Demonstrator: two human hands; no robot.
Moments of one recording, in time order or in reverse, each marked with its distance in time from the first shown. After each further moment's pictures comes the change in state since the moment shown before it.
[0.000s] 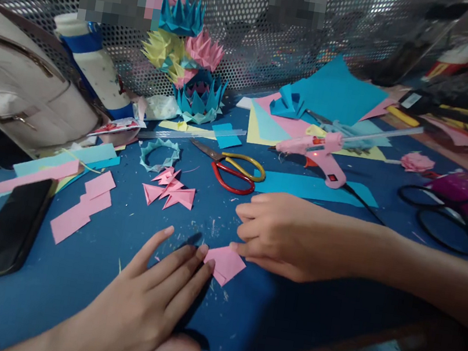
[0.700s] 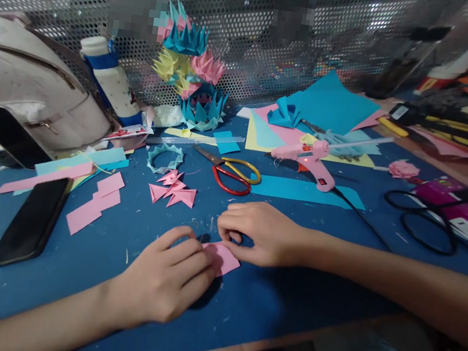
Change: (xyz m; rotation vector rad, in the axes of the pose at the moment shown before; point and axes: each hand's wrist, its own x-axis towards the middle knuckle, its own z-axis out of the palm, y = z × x) left_hand 0.029 -0.003 0.003 -0.110 0.146 0.084; right_hand 0.014 -0.005 0.031 0.409 0.248 0.214
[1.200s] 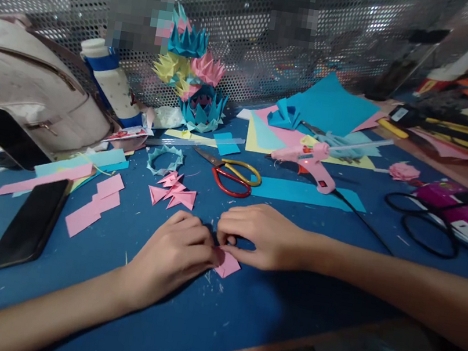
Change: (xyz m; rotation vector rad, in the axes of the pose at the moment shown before) left_hand 0.010 -0.019 0.008 -0.216 -0.047 -0.188; right_hand -0.001 0.000 0.000 -0.010 0.016 -0.028
